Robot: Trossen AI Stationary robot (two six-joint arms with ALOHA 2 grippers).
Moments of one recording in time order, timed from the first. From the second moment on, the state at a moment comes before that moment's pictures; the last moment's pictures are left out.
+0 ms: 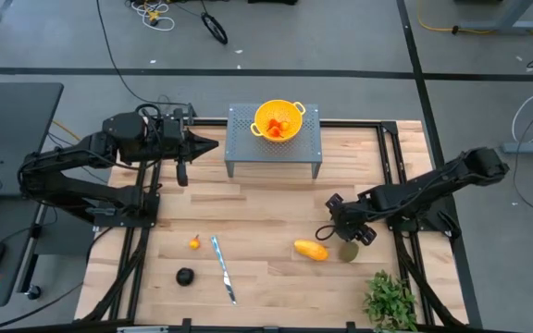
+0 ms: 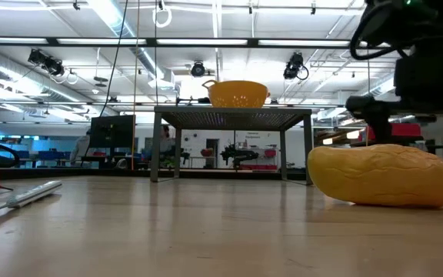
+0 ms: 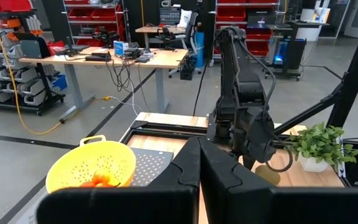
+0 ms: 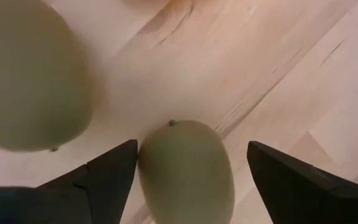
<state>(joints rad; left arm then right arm) 0.12 0.90 1.16 -0.35 -0.09 -0.01 0.24 1.26 0.60 -0.61 0.02 -0.58</state>
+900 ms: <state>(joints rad) 0.12 0.90 1.16 -0.36 -0.09 -0.01 0.22 1.34 0.60 -0.60 0.02 -0.59</state>
